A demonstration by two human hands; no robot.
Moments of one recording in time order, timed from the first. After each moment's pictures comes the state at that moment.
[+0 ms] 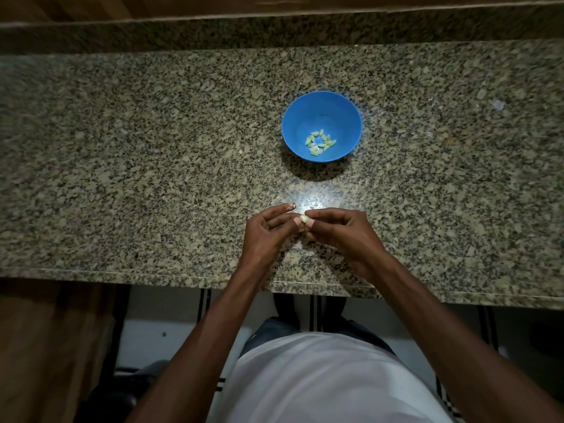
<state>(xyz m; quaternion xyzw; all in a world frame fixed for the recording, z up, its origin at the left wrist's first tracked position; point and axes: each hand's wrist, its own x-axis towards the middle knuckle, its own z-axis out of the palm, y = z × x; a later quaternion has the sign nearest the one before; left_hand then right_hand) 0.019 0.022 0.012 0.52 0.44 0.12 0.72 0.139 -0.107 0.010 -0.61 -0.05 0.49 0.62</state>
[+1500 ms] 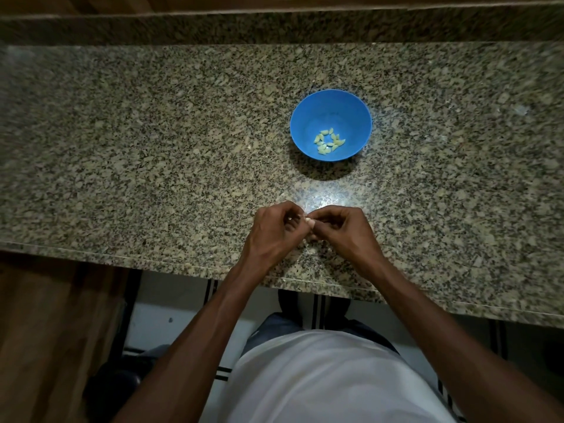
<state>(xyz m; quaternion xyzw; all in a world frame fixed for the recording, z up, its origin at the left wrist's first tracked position) 0.024 0.023 0.011 0.85 0.33 0.09 0.40 0.148 -0.108 -0.005 -0.72 -0.19 0.43 0.52</state>
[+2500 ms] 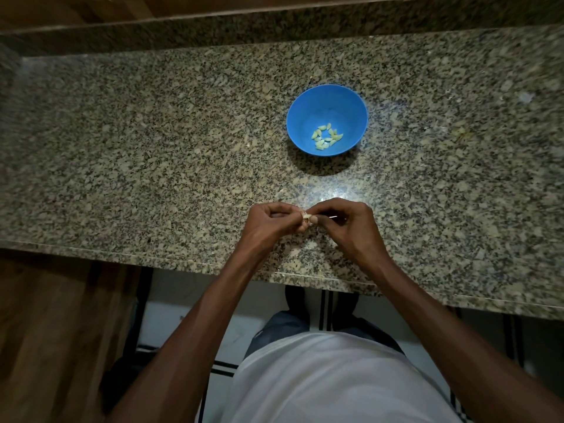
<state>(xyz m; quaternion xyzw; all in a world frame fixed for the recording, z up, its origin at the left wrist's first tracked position) 0.022 0.019 0.024 0.55 0.46 0.06 0.69 0.152 -0.119 -0.002 -0.72 -0.29 0.34 0.54</state>
